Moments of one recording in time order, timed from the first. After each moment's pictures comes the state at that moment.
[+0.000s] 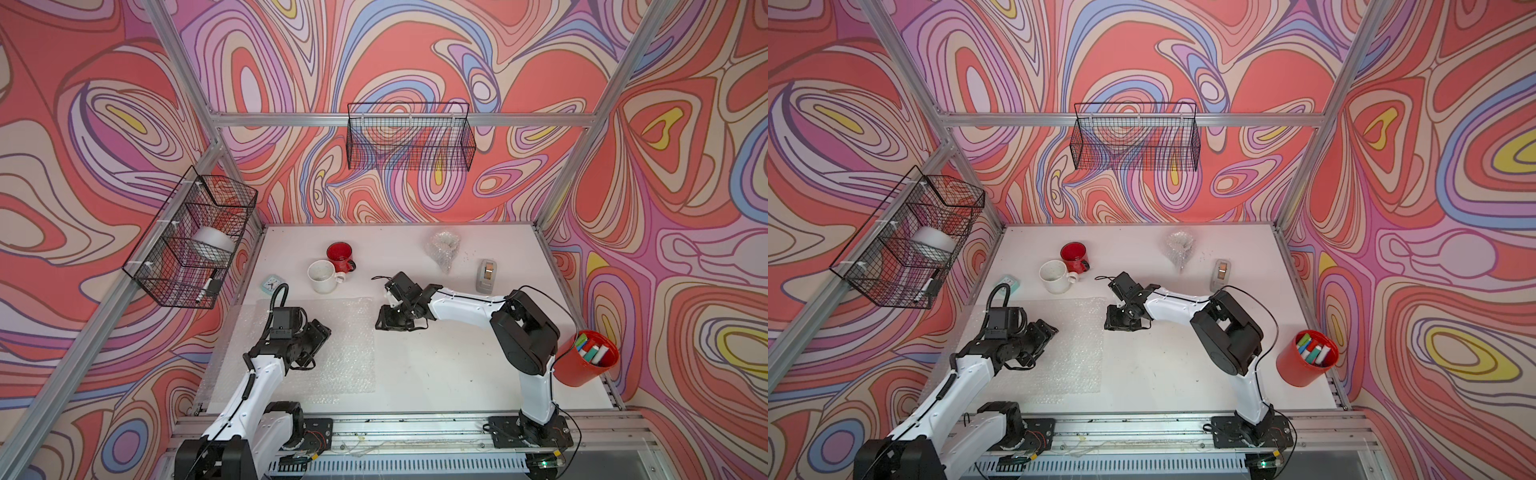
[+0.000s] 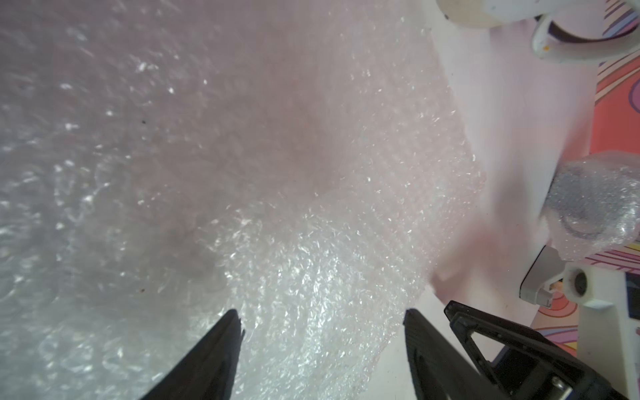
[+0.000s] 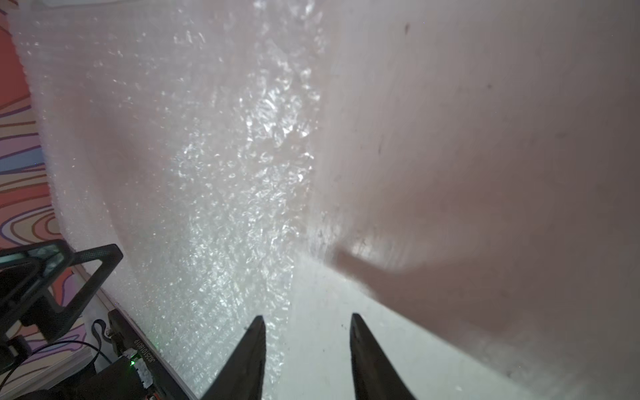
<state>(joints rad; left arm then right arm) 0.00 0.99 0.45 -0.50 0.28 -0.92 0.80 2.02 1.36 -0.41 -0.34 0.70</state>
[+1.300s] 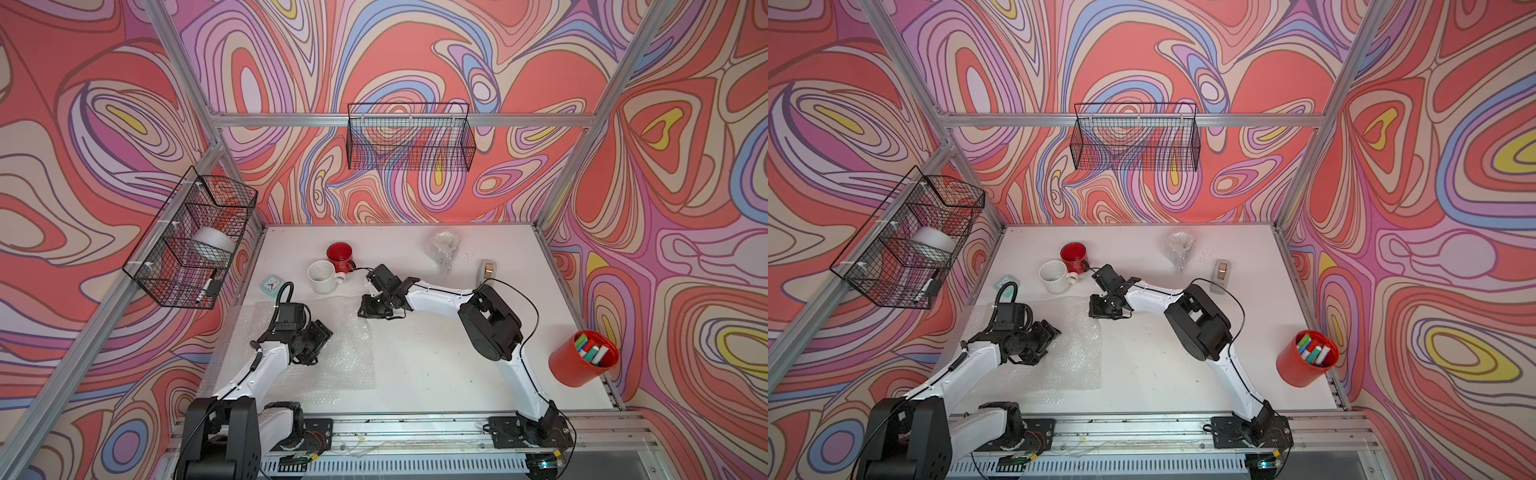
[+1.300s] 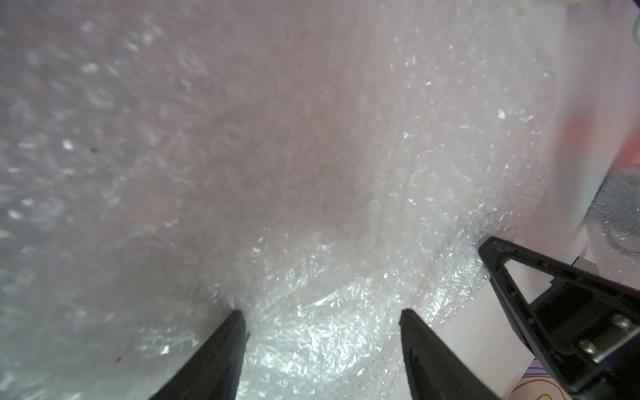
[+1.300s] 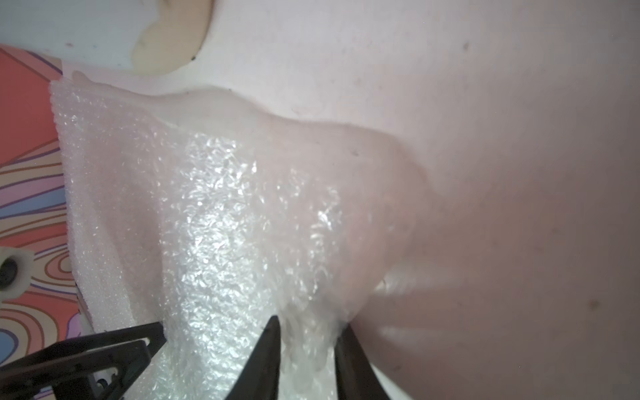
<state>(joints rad) 0.00 1.14 0.46 -0.45 0.28 -0.92 0.81 2.28 1.67 -0.37 -0.33 0.68</state>
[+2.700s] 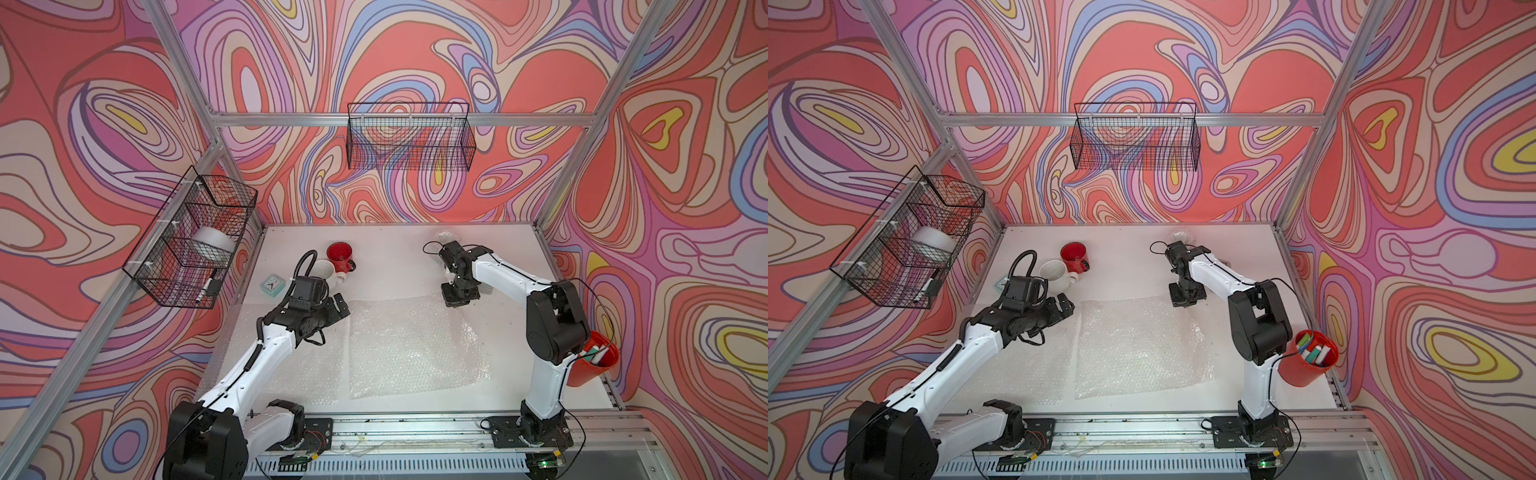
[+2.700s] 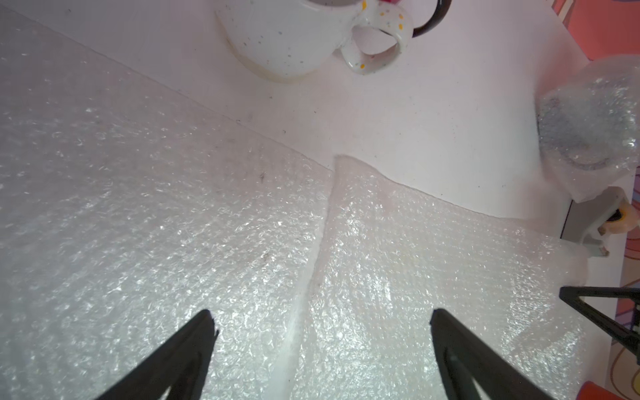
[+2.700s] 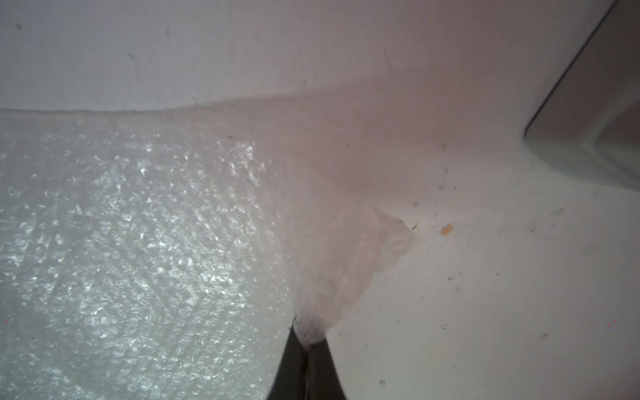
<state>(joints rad) -0.23 1.13 0.76 -0.58 0.05 -0.71 0.41 1.93 1.49 -1.03 0.04 0.24</state>
